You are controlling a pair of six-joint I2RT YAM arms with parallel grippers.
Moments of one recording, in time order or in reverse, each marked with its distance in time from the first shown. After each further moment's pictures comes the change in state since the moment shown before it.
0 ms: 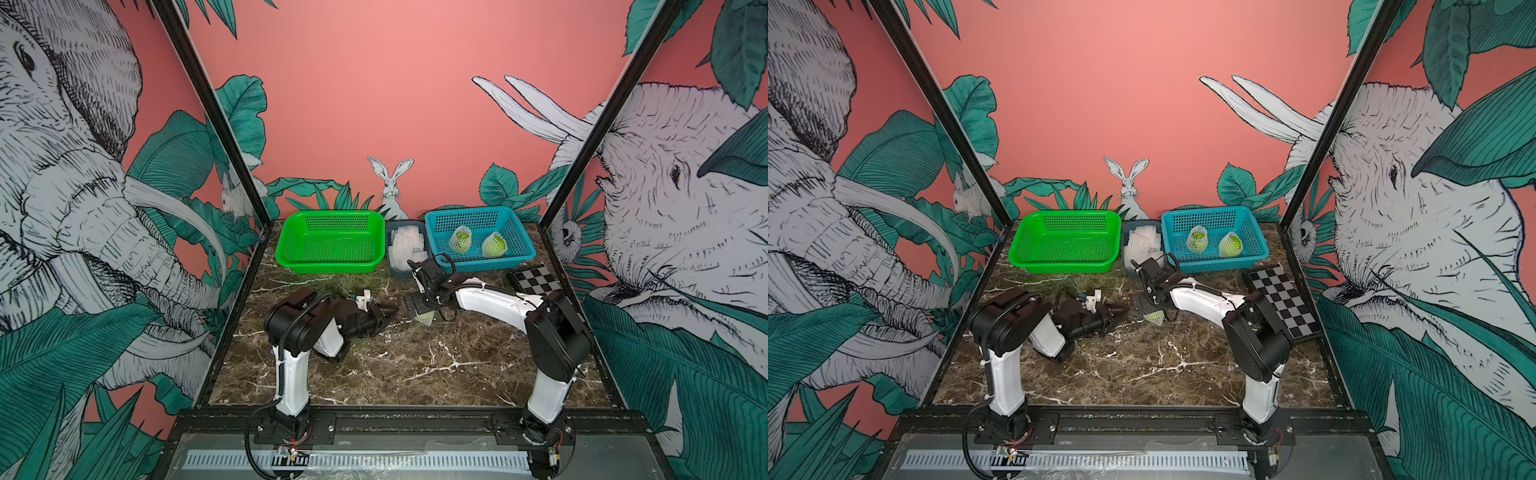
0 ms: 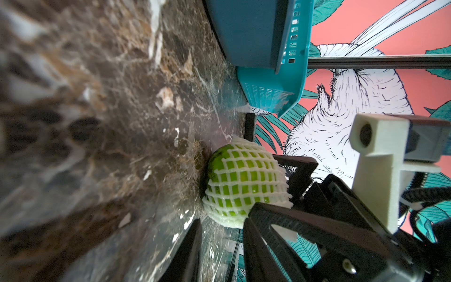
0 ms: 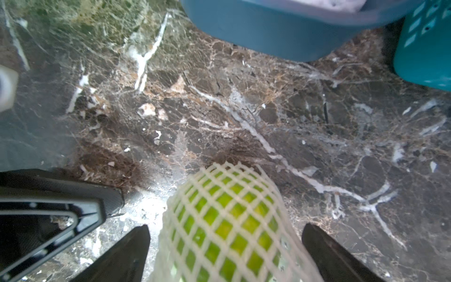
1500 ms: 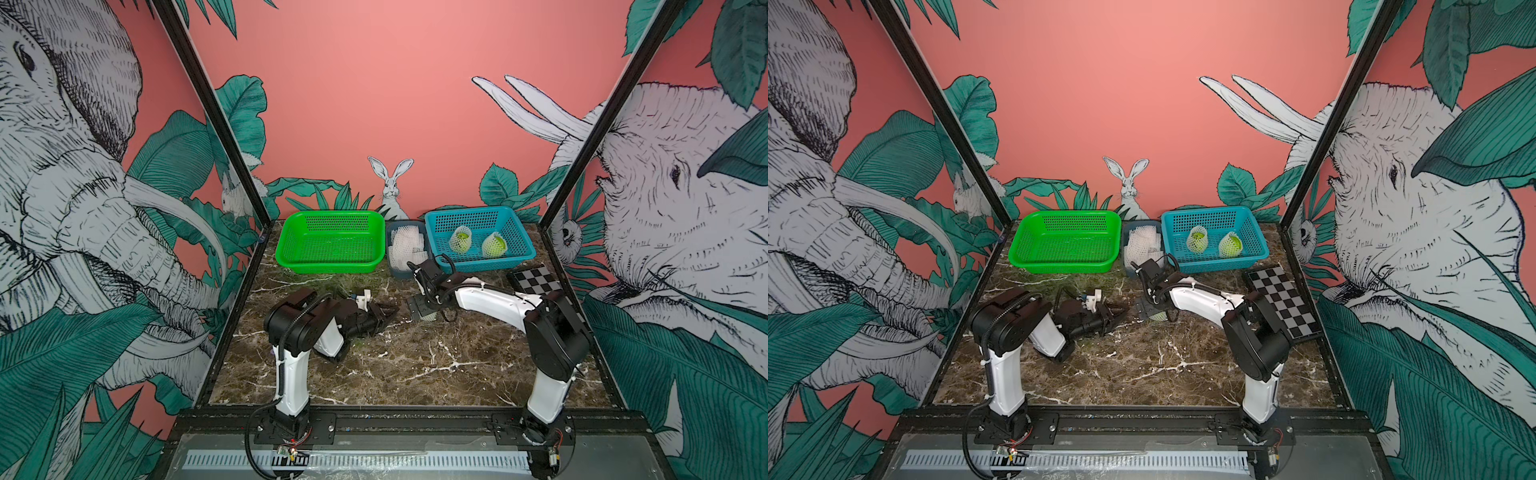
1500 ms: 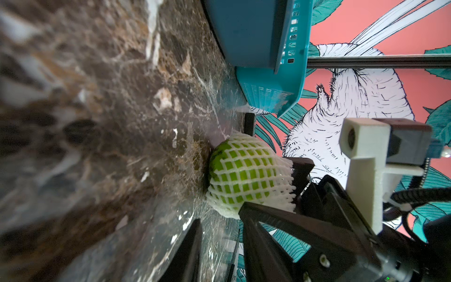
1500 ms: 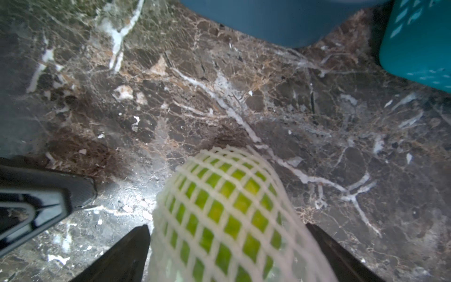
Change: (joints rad) left arm 0.000 0.001 0.004 0.000 0.002 -0.001; right arm 0.003 0.010 0.013 -0.057 0.046 -0.047
